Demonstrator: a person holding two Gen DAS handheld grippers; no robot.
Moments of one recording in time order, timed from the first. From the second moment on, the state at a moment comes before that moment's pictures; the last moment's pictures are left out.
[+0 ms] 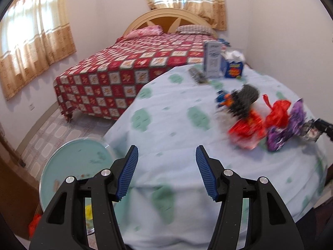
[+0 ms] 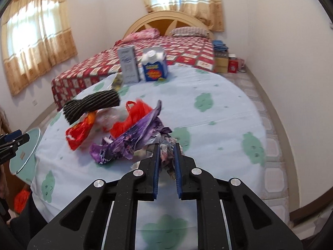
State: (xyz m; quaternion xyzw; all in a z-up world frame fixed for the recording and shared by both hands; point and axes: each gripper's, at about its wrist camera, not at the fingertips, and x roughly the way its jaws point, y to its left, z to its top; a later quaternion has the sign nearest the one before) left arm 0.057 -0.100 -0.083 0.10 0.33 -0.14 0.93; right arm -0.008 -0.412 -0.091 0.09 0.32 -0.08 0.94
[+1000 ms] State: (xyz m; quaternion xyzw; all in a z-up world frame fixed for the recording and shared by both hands) left arm 0.085 -0.179 -0.080 0.11 0.34 -0.22 0.91; right arm -0.030 -0.429 -0.092 0.09 0.30 -0.08 0.95
